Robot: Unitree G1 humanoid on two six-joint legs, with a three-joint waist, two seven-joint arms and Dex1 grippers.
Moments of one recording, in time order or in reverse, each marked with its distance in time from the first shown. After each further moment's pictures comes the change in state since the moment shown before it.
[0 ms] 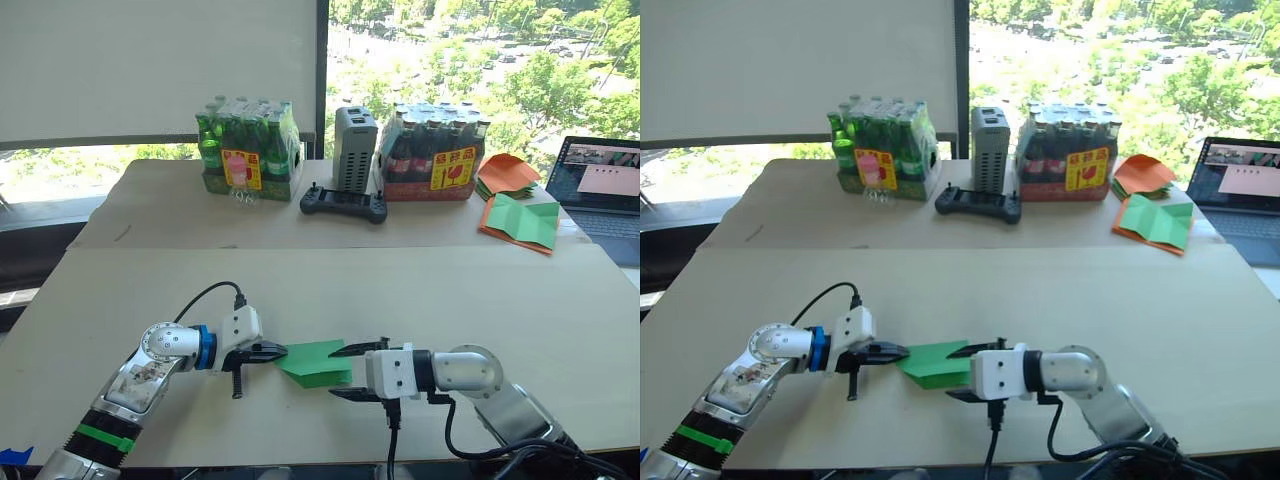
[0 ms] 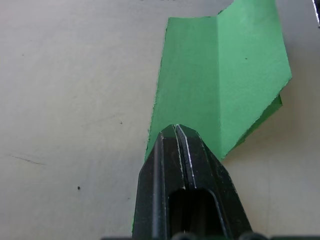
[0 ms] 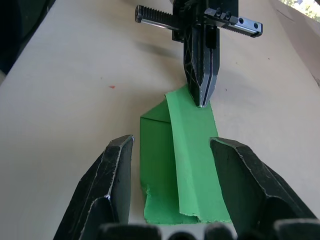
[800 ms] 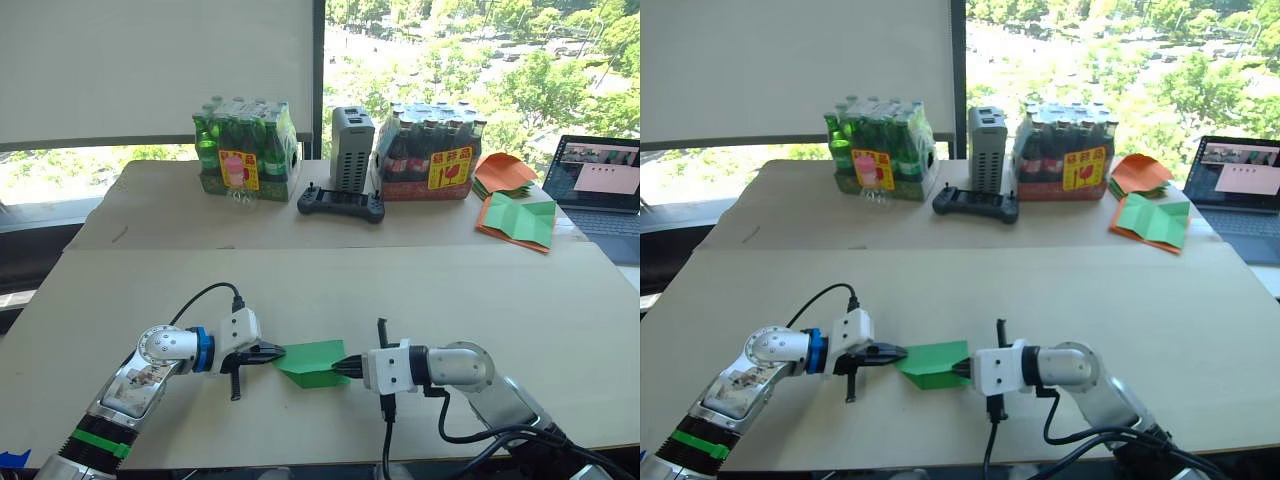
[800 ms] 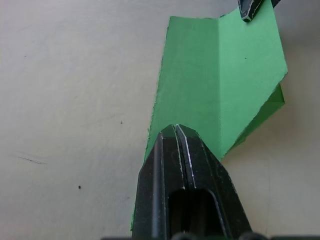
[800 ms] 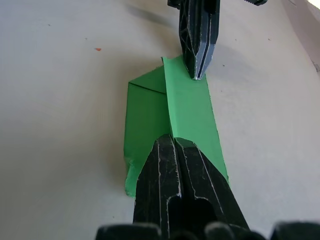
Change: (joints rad) left arm 0.026 0.008 0.010 -0.026 0.010 -0.009 0.017; right arm -0.037 0.020 0.010 0.104 -0.061 -0.067 0.014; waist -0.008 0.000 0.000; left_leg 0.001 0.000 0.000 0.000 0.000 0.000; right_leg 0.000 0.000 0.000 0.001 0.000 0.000
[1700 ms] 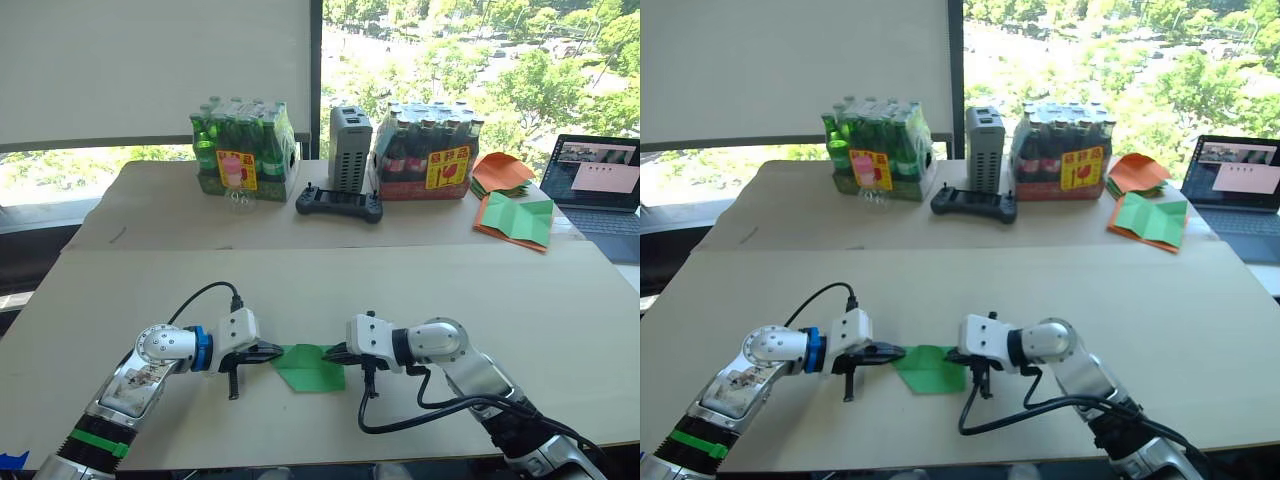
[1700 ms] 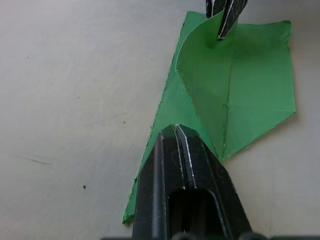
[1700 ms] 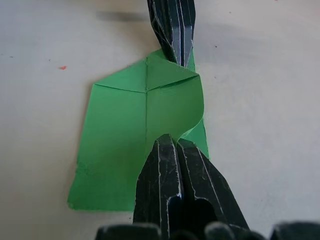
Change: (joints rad) left arm 0.003 0.002 0.012 -0.002 0.014 -0.004 -0.003; right arm -0.148 0.110 0.027 0.111 0.086 0.307 0.056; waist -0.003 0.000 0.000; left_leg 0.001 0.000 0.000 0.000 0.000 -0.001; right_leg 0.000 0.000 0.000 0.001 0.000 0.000
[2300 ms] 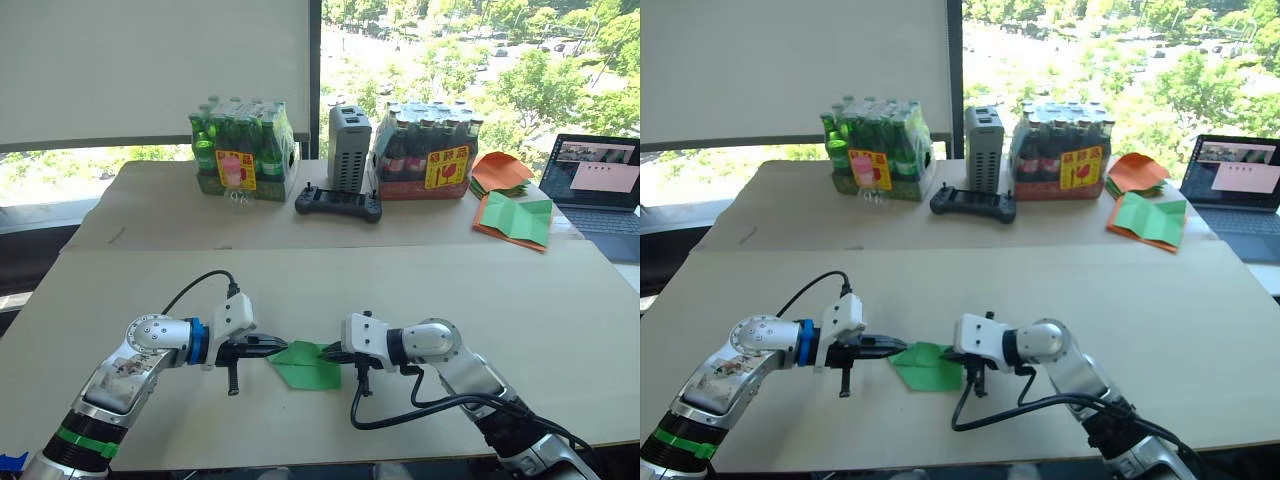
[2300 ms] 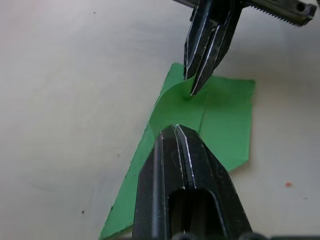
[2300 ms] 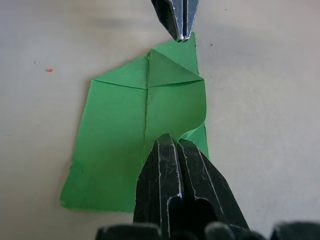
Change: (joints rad) left arm -0.004 0.028 0.049 -0.166 -0.139 0.213 -0.037; right arm -0.007 0.020 0.009 0.012 -0.028 0.001 -0.022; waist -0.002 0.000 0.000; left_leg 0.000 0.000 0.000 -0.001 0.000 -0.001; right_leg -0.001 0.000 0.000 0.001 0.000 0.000
